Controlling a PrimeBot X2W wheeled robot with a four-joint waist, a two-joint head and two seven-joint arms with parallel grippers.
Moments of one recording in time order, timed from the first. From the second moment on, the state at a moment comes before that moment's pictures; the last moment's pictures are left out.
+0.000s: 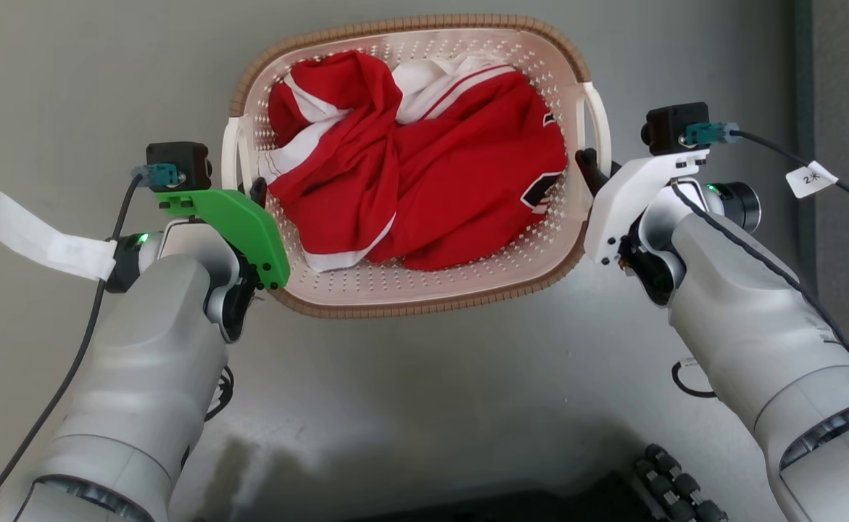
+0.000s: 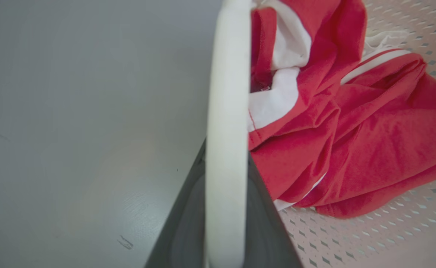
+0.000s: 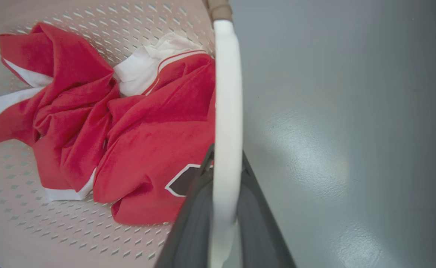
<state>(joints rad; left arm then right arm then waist) -0.91 0.03 -0.68 1.11 -0.82 -0.03 -0.06 -0.89 -0.07 0.62 1.13 0.61 0.08 -0.07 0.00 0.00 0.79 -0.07</state>
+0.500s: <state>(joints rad) -0.94 0.02 -0.68 1.15 -0.82 -0.06 -0.10 -0.92 -0.06 0.61 1.18 0.62 0.08 -0.10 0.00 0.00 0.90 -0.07</state>
